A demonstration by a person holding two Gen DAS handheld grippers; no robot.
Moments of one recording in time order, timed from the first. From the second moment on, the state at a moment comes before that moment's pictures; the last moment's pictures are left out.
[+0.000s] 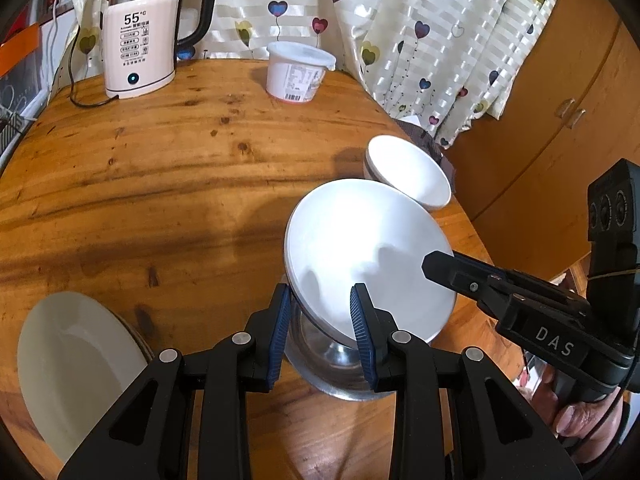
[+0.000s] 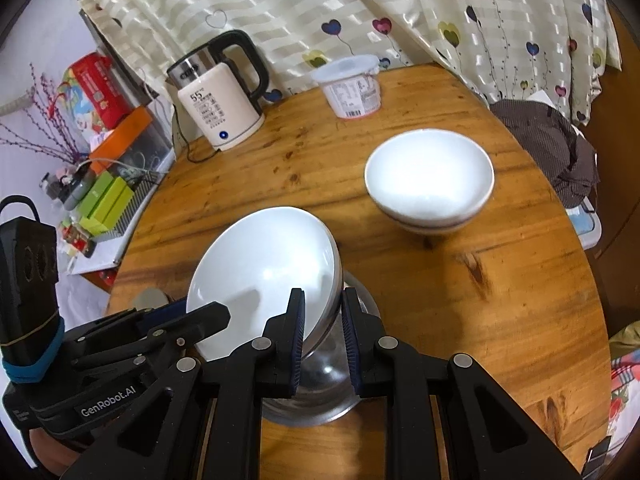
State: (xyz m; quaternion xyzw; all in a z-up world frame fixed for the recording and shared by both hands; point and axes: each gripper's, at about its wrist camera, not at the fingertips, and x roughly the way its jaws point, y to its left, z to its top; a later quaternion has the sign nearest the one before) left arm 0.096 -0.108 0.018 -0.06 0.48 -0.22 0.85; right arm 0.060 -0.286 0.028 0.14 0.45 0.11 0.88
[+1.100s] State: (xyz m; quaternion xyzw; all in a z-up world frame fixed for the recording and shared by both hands) left arm 0.084 -0.113 -0.007 -0.05 0.49 -0.22 0.84; right arm 0.051 -0.284 0.000 0.11 0.47 0.11 0.87
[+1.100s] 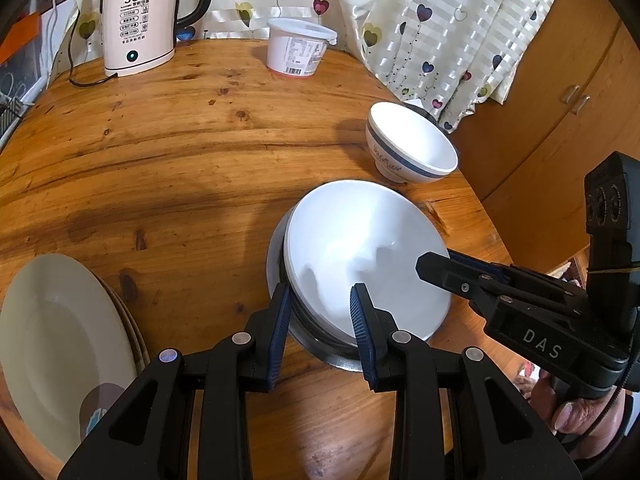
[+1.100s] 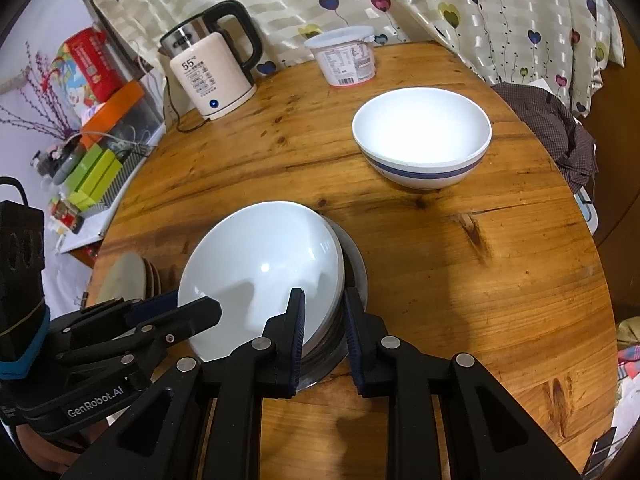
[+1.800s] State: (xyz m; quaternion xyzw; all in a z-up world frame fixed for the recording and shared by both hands) left arm 0.077 -0.107 0.009 -0.04 0.46 -0.21 0.86; right arm 0.045 -0.294 0.015 0.11 0.46 0.11 0.88
